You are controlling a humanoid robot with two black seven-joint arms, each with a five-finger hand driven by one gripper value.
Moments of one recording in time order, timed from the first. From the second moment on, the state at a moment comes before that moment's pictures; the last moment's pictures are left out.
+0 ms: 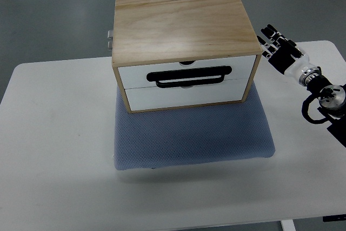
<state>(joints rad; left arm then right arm) 0.04 0.00 0.14 -0.13 0.10 -0.08 -0.04 0.77 -0.28 0.76 0.46 0.27 0.46 0.06</state>
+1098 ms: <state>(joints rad) 0.04 0.00 0.15 -0.12 0.10 -0.07 -0.04 0.77 -0.45 0.74 0.46 0.23 0.46 0.06</state>
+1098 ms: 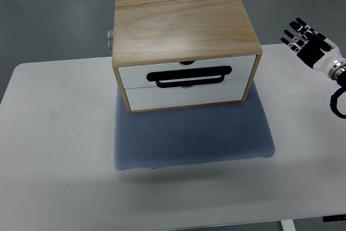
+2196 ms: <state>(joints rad) 0.04 0.00 0.14 -0.12 0.10 -0.07 -0.04 0.96 -0.96 0.68 0.98 -0.39 0.61 0.16</state>
